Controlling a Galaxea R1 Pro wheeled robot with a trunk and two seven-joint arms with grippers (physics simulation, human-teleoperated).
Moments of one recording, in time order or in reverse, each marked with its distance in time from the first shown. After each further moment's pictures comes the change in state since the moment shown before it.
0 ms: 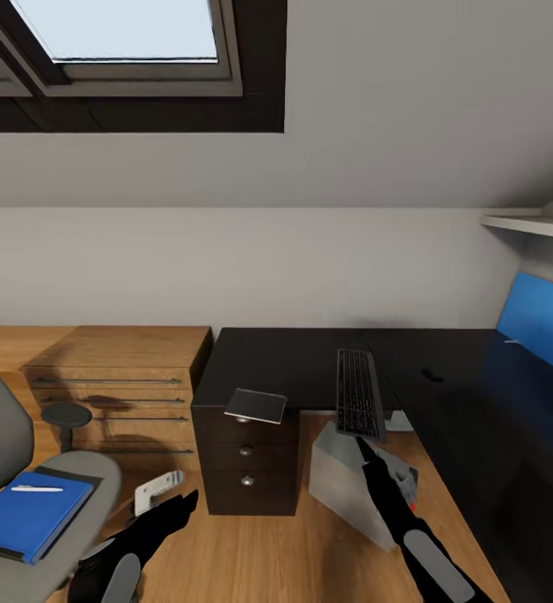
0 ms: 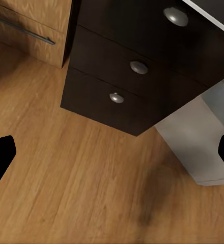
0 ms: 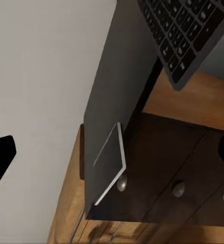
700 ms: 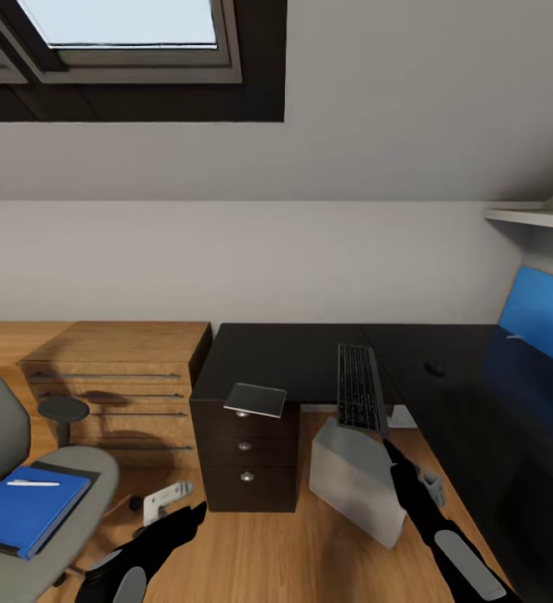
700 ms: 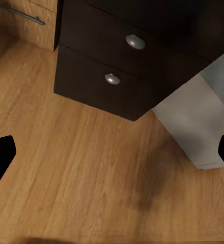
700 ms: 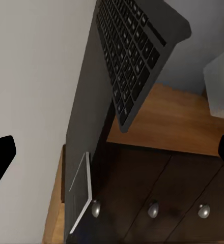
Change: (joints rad) left arm 0.028 -0.002 -0.040 0.006 0.002 0.001 -0.009; right arm 0.000 -0.061 -0.122 0.043 -0.006 0.086 0.004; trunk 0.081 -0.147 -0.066
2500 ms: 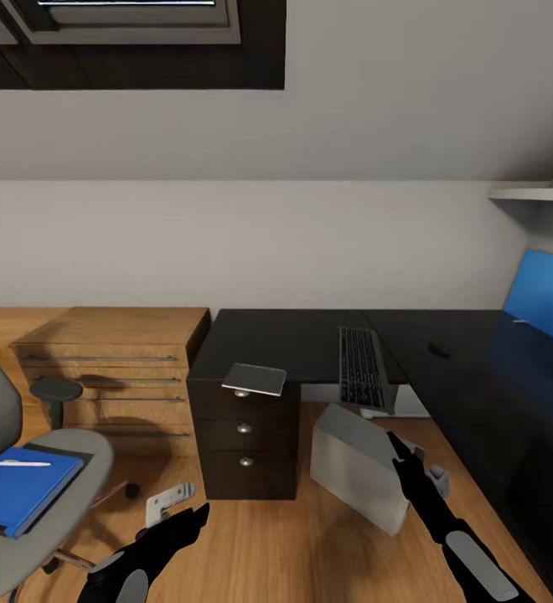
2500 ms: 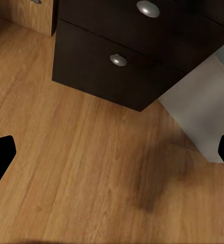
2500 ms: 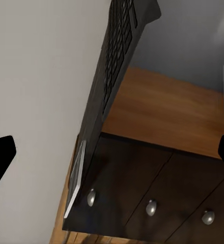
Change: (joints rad) left arm 0.007 0.000 -0.017 -0.006 0.000 0.000 0.001; right arm 0.000 -0.037 -0.005 0.010 0.009 0.047 0.176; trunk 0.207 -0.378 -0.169
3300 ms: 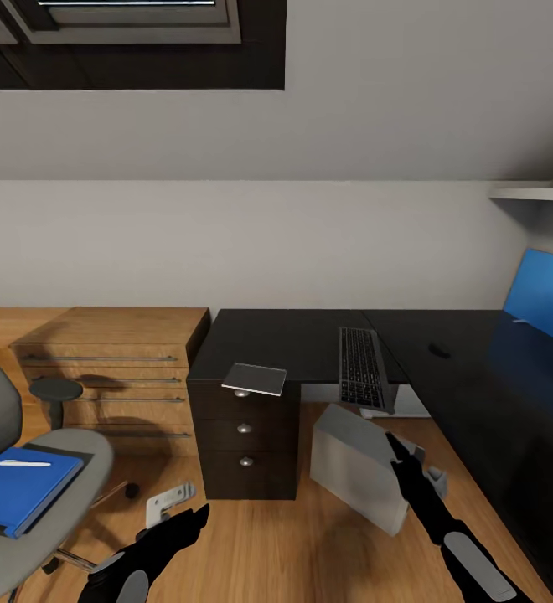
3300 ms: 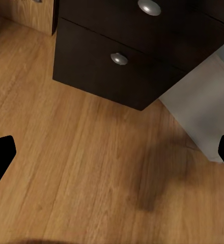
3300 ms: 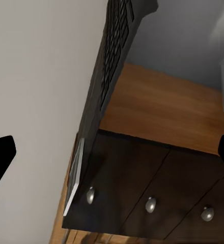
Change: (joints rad) left arm 0.000 0.001 -0.001 0.004 0.000 0.000 0.002; right arm 0.000 0.005 0.004 0.006 -0.001 0.003 -0.001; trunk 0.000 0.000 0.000
